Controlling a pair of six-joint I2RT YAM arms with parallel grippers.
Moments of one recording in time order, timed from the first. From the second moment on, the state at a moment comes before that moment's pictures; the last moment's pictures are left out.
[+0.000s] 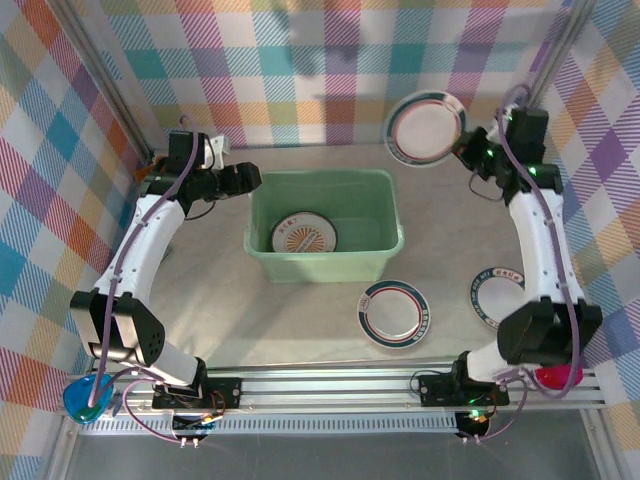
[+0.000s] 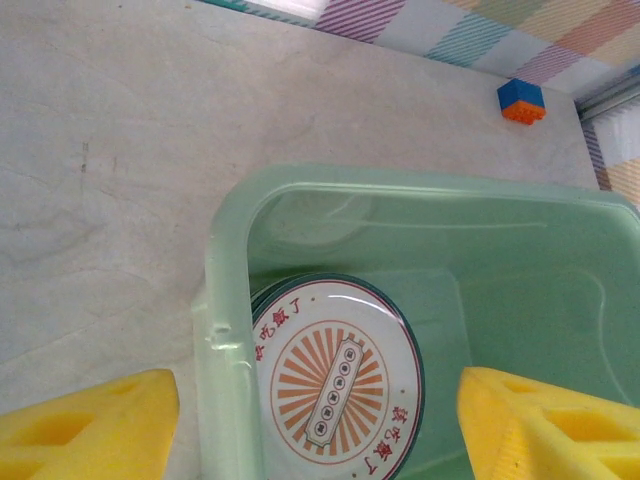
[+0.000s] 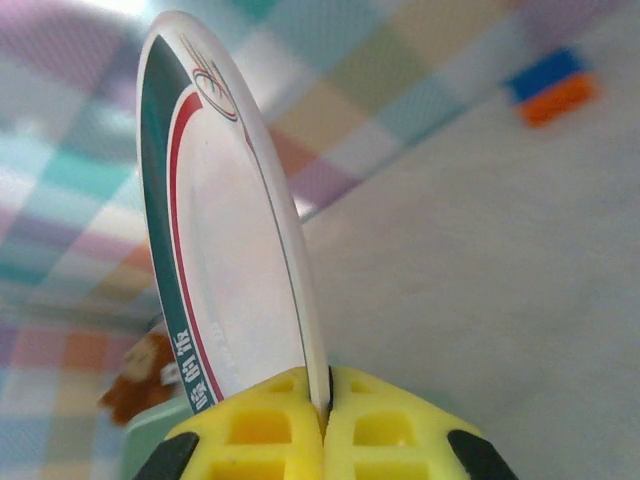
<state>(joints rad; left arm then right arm) -0.12 1.52 1.50 -0.72 0.34 -0.34 -0.04 1.52 1.64 -0.62 -0.44 0.64</state>
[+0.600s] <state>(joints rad) -0.02 1.66 1.62 -0.66 0.42 -0.40 0.32 2.03 1.96 -0.60 -0.91 0.64</state>
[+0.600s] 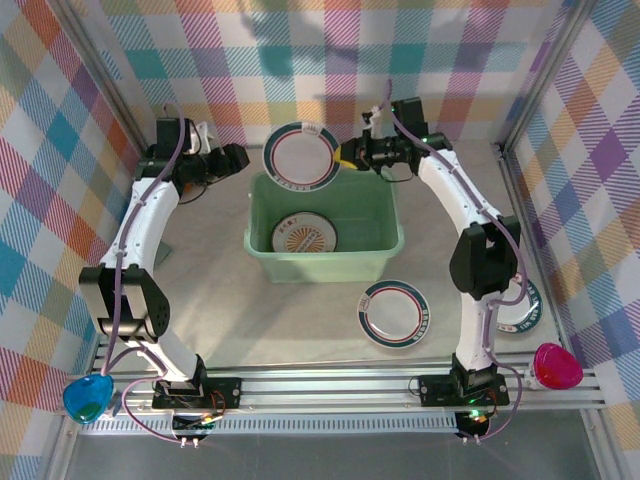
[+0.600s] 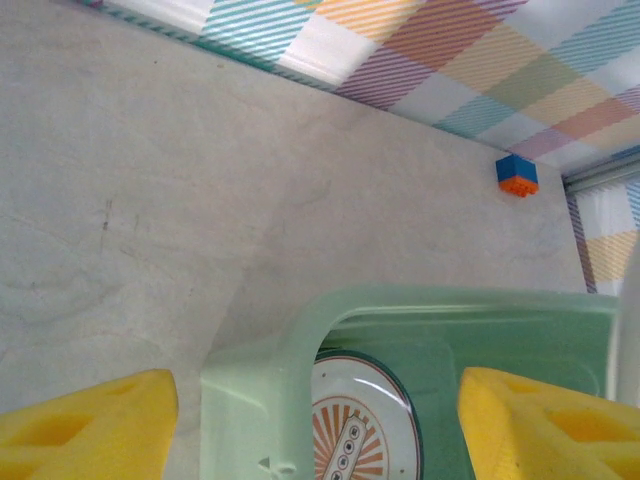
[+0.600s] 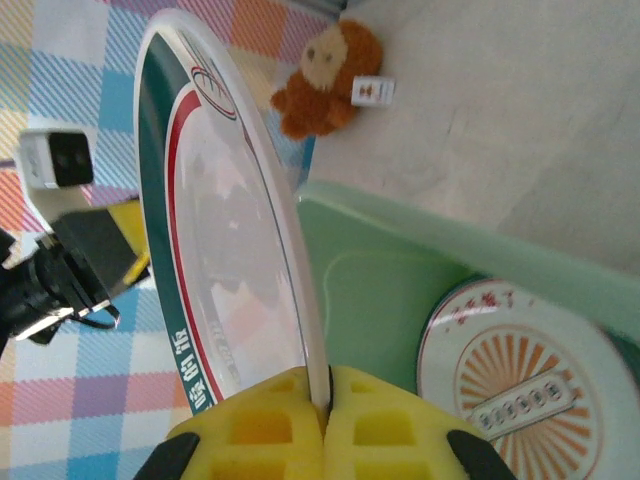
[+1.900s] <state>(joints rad) -0.01 1.69 1.63 -0.71 0.43 -0.38 0.48 1.92 1.50 -0.63 -0.54 0.57</state>
